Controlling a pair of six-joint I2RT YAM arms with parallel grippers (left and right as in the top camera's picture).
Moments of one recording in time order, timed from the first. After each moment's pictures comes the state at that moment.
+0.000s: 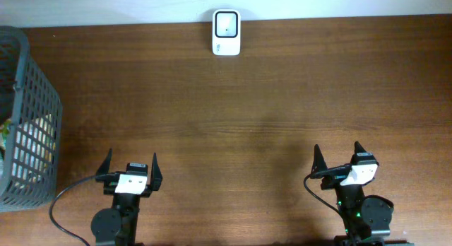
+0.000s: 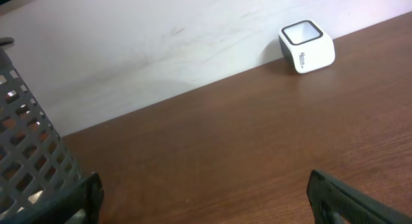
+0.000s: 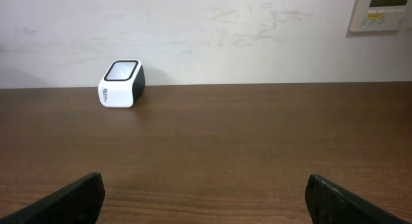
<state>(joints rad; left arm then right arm) 0.06 0.01 0.01 -0.07 0.08 0.35 -0.01 0.01 0.01 -0.07 -0.07 0.05</state>
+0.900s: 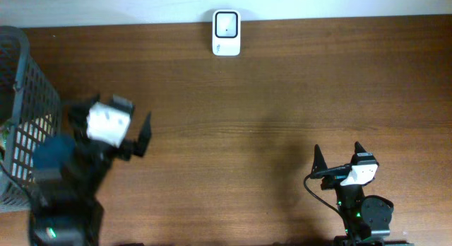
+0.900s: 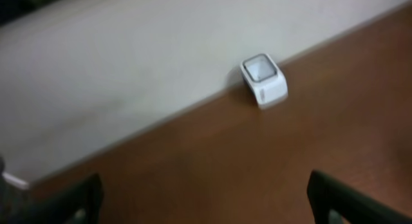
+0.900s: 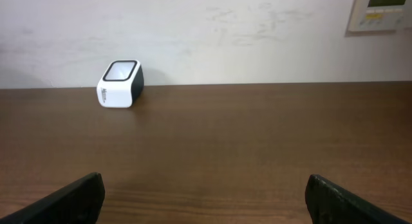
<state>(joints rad) 0.06 0.79 0.99 -0.52 0.25 0.41 -0.01 0.01 0.01 -0.07 -0.07 0.05</state>
